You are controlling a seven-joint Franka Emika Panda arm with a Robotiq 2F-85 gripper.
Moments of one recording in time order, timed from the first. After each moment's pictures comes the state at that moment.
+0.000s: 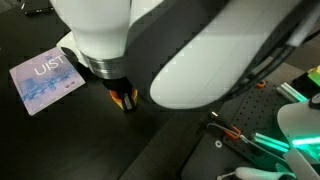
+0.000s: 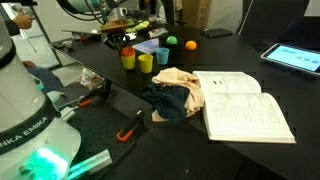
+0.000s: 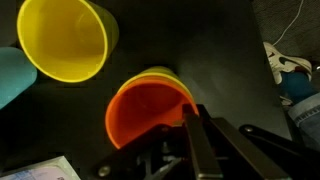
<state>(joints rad) 0.27 0.29 0.27 -2.45 -0.29 2.84 -0.33</state>
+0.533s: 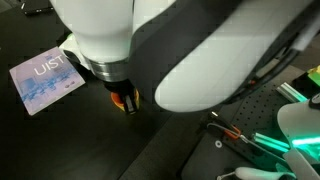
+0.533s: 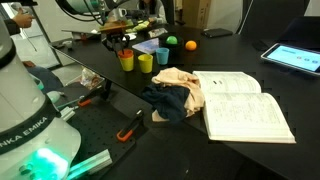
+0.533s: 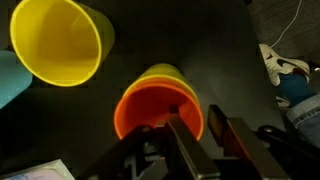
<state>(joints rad) 0.28 0.29 0.27 -2.46 -0.29 2.84 -0.31</state>
